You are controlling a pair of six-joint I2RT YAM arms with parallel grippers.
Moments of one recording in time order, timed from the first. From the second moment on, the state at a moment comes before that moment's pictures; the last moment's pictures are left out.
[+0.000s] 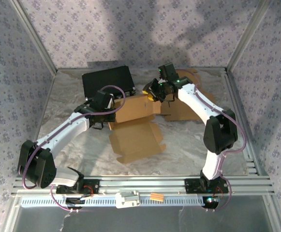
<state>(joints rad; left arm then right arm) -0.52 1.37 1.04 -0.64 -0.12 -0.35 0.44 1.83 1.62 -0.63 -0.43 1.11</state>
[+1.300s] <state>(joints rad) -0.46 1.37 1.10 -0.64 0.03 -0.39 0.44 1.73 1.33 -0.60 -0.38 0.74</state>
